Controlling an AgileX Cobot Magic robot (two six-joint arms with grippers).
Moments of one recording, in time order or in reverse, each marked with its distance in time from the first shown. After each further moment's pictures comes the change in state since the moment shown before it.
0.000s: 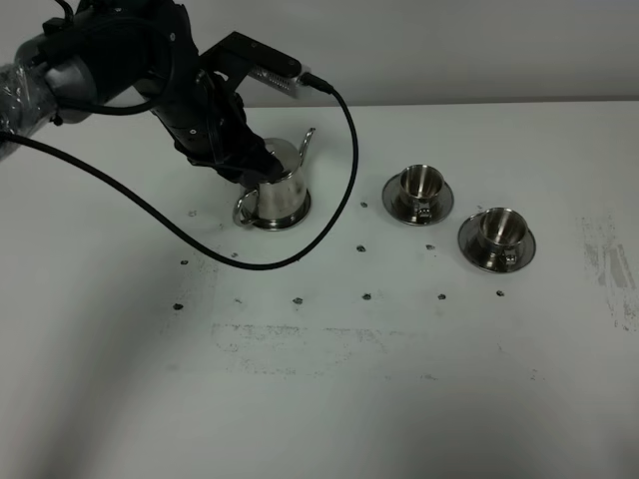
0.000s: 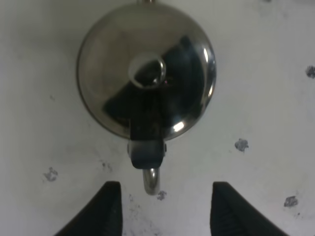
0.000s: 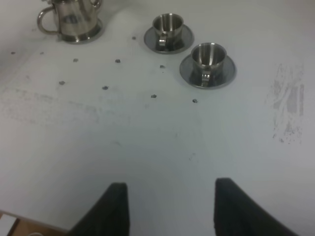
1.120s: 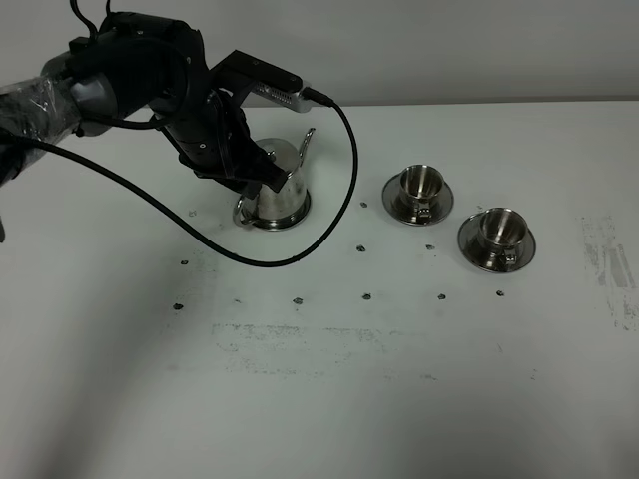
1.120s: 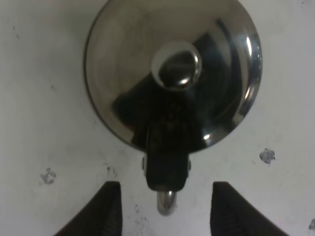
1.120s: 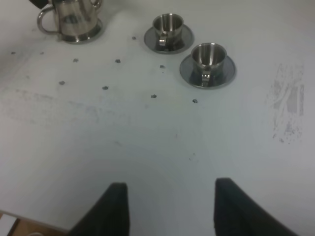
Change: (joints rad) left arm 0.000 0.060 -0.002 0.037 -0.053 -0.069; right arm 0.000 0.000 0.000 0.000 0.000 0.000
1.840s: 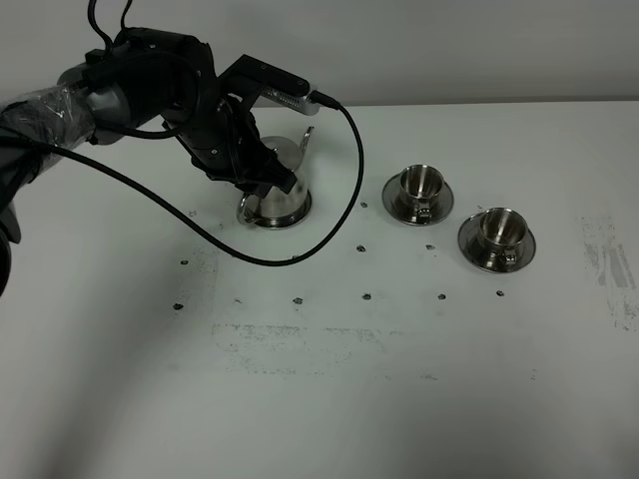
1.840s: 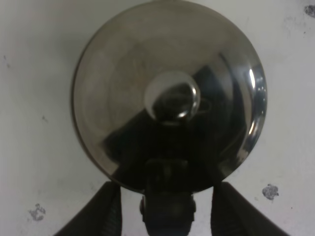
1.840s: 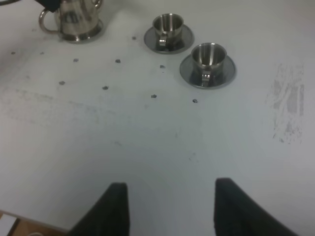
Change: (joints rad) left arm -0.005 0.032 0.000 -0.014 -0.077 0.000; right arm 0.000 0.000 0.000 0.000 0.000 0.000
